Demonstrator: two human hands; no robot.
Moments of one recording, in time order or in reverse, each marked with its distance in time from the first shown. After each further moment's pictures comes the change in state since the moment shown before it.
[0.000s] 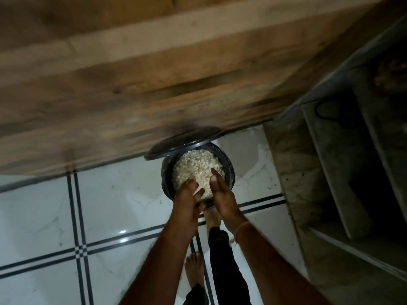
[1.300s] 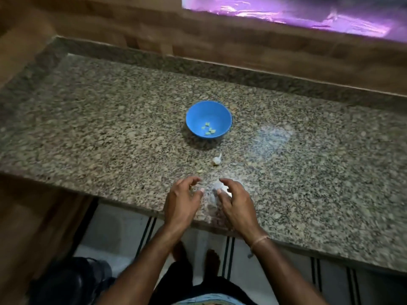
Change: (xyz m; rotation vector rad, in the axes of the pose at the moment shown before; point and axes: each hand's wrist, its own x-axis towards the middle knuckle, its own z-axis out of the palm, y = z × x) left_hand -0.484 -0.404 0.335 1.658 -0.888 1.217; right_hand -0.572 0.138 -0.533 -0.017 1.088 -0.262
